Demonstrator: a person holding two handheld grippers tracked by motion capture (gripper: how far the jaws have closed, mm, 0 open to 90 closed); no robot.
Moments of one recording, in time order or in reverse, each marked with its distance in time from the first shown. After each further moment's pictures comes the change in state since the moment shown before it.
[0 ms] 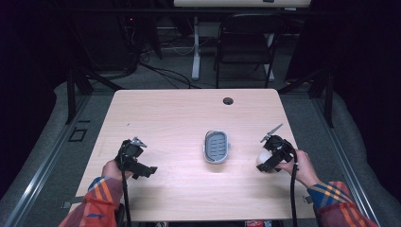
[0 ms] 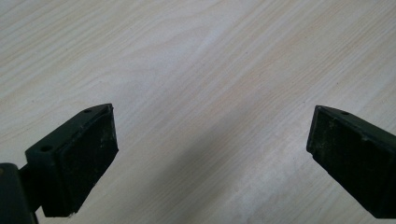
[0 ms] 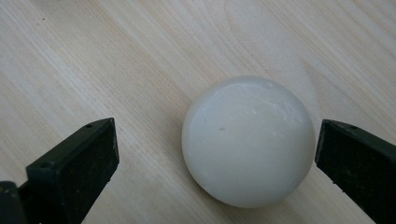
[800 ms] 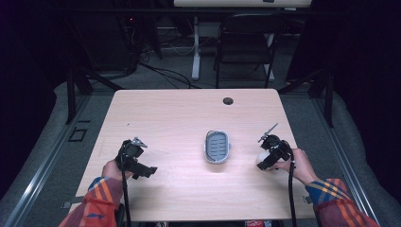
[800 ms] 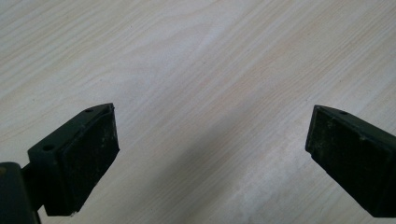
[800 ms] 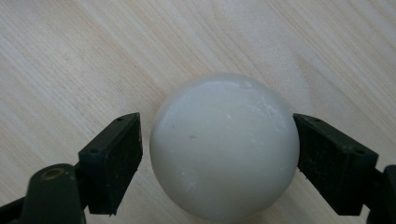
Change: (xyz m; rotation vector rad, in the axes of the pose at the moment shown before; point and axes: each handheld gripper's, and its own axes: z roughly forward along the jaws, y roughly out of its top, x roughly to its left) left arm -0.001 0.000 0.001 0.008 0.009 0.004; right arm -0.006 0.007 0.012 0.074 -0.042 -0.004
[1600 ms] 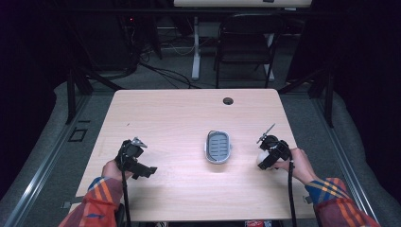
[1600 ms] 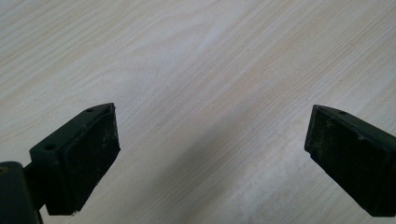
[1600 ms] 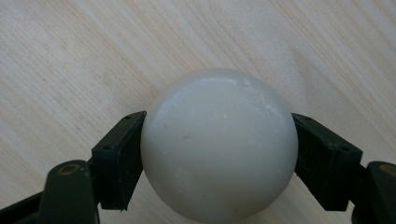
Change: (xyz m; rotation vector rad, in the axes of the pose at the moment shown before) left arm 0.000 0.000 -0.001 0.001 0.003 0.004; right arm 0.002 0.002 0.004 0.038 -0.035 -0.018
